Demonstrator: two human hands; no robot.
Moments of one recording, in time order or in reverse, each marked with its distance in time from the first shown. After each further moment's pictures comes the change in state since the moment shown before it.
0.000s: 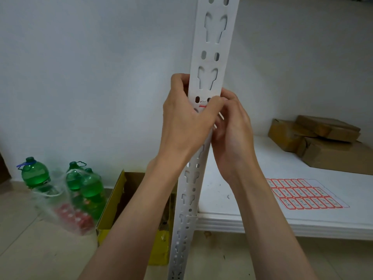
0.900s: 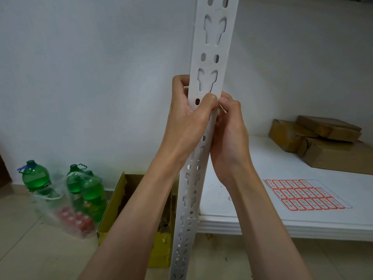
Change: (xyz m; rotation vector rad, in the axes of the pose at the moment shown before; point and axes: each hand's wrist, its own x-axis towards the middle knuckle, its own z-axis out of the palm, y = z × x) left_hand 0.004 -0.002 0.001 -0.289 -0.137 -0.150; right_hand 0.002 0.011 0.001 -0.048 -0.038 0.016
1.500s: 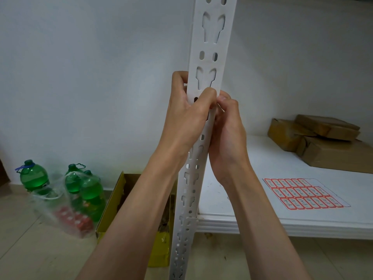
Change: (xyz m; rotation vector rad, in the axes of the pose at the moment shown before) left_hand 0.000 0.005 0.001 -0.072 -0.014 -0.042; right_hand 0.003 0.003 0.000 0.062 -0.017 0.006
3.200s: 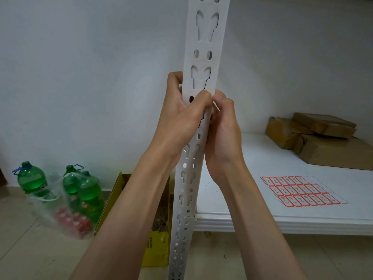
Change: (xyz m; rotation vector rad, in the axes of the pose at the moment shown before) left_hand -0.002 0.003 -0.004 0.022 -0.039 -0.058; right_hand 0.001 0.003 -0.003 -0.022 0.019 0.012
